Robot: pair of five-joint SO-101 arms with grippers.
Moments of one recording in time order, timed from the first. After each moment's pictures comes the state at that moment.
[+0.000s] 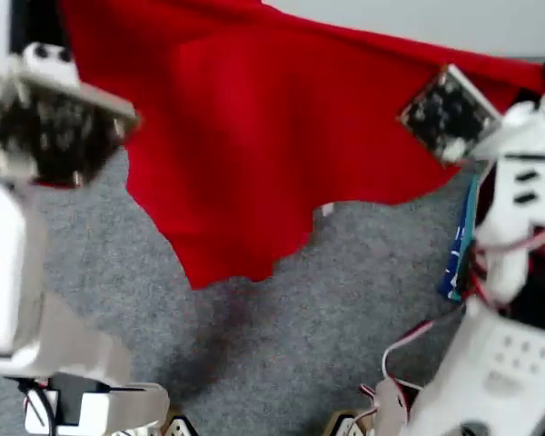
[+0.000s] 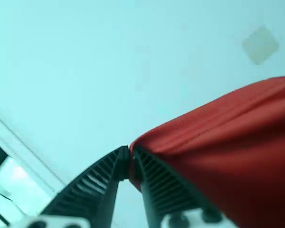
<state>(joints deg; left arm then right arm) -2.8 -5.8 -76.3 79.1 -39.3 15.8 -36.9 -10.9 62.4 66.9</state>
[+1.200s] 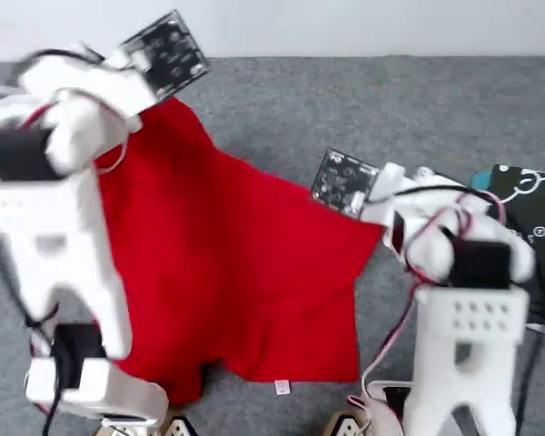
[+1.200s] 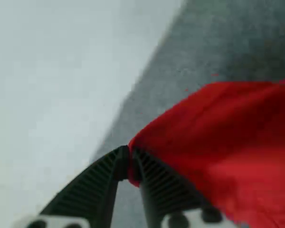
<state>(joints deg) -4.2 4.8 -41.1 92.3 -51.8 -1.1 -37.8 18.8 74.0 69.0</state>
